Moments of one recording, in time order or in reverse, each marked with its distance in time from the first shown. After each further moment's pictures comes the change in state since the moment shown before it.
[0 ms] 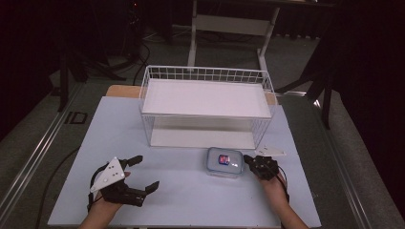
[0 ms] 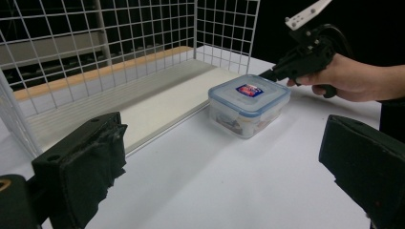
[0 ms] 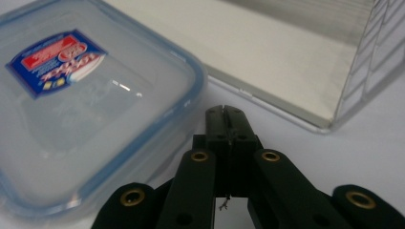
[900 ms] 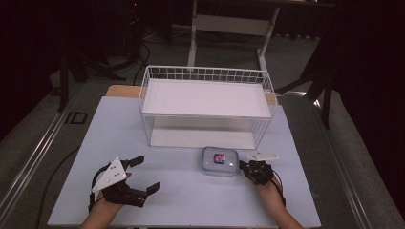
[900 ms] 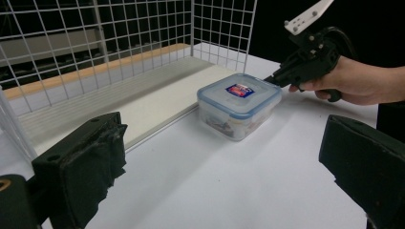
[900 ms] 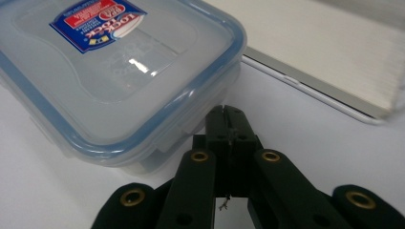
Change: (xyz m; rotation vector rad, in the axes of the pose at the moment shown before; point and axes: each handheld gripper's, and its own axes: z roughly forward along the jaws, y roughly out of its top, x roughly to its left) left arm -0.002 -0.001 0.003 0.013 -0.012 0.003; right arm 0.022 -0.001 0.003 0.044 0.043 -0.023
